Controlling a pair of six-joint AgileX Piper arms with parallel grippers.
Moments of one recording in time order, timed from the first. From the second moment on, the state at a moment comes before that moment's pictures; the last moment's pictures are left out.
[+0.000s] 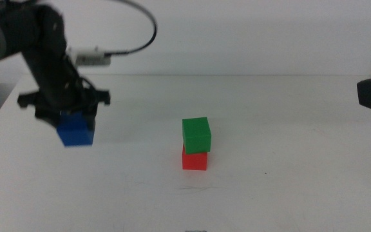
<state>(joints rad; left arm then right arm) -0.17 1.84 -1.49 0.02 1.14 -0.24 0.46 0.83 -1.11 0.12 0.88 -0.15</state>
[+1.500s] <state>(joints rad) -0.66 2.06 -1.95 0.10 1.24 -0.64 0.46 0.83 -1.11 0.12 0.87 -0.15</state>
